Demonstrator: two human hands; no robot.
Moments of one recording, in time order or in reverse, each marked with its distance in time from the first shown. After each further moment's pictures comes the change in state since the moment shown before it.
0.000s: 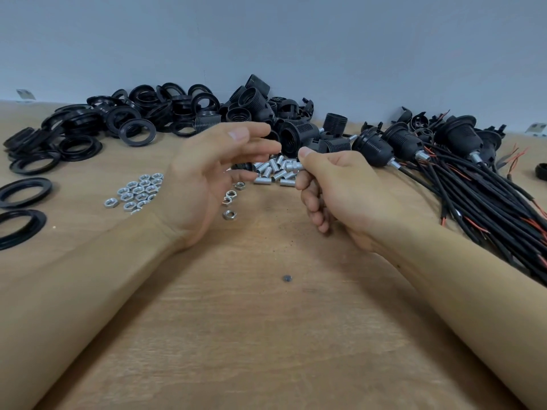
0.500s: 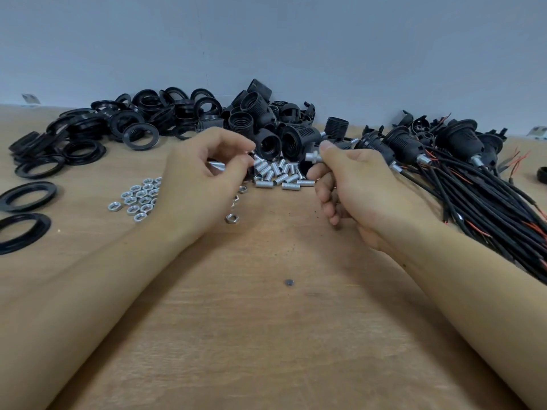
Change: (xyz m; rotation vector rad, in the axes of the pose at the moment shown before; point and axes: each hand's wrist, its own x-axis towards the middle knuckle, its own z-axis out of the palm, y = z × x) left_hand 0.004 -0.009 -0.007 0.640 0.253 0.225; right_hand 0.002 -0.003 -0.008 0.041 0.155 0.008
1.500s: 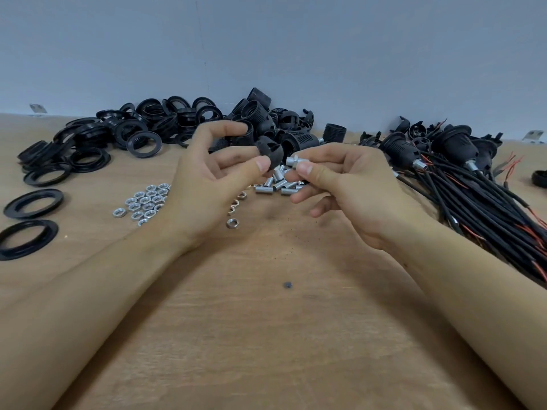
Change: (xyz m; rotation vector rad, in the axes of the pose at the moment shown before) left_hand 0.000 -0.001 0.003 -0.511 -0.140 -0.121; right_hand -0.003 -0.003 -0.007 0.084 -0.170 -0.226
